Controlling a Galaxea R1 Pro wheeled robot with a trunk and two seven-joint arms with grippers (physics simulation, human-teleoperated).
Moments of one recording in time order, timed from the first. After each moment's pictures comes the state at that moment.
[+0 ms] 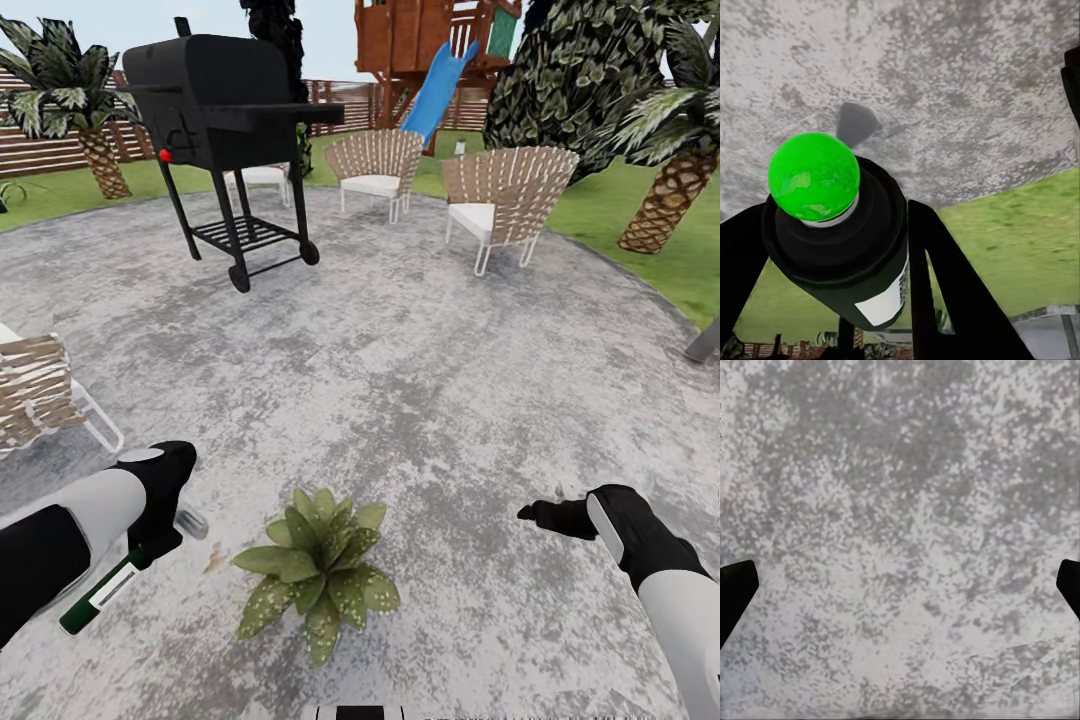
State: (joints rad) left arm -1.21 0.20 -1.16 -0.10 -0.41 1.00 -1.22; right arm -0.79 -0.30 -0.11 -0.65 -0.14 0.84 0.22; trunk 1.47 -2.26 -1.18
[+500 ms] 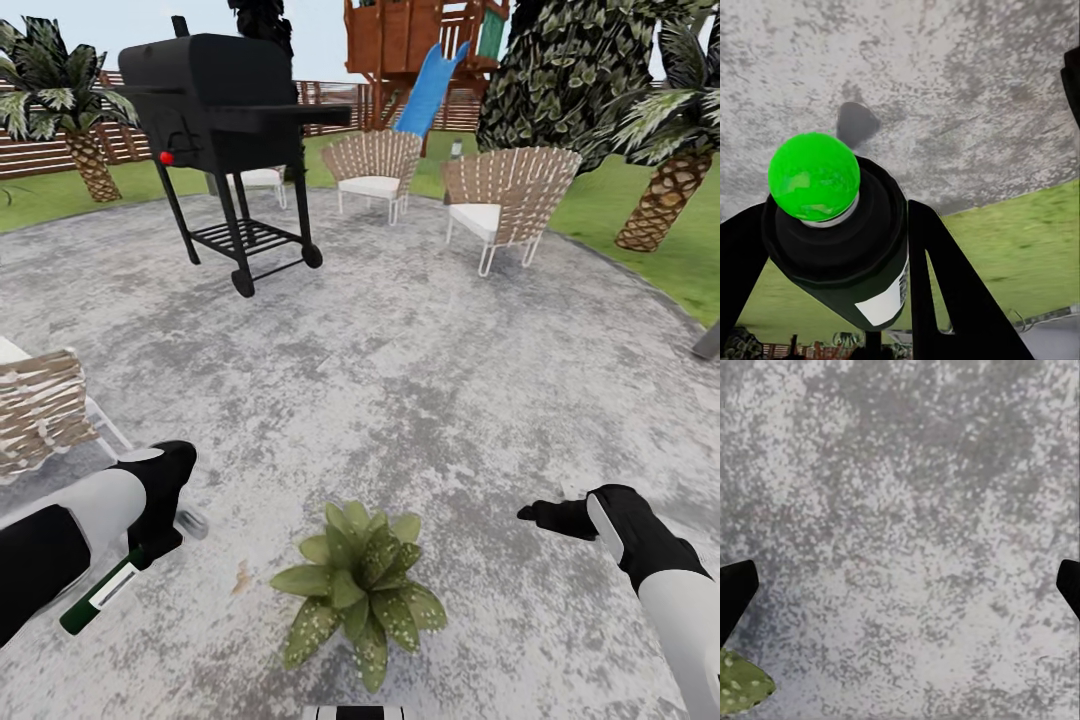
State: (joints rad) left arm -1.21 0.20 -1.16 -0.10 -0.41 1.00 -1.22; right arm -0.79 -0.30 -0.12 -0.65 -0.14 0.84 0.23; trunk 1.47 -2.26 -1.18
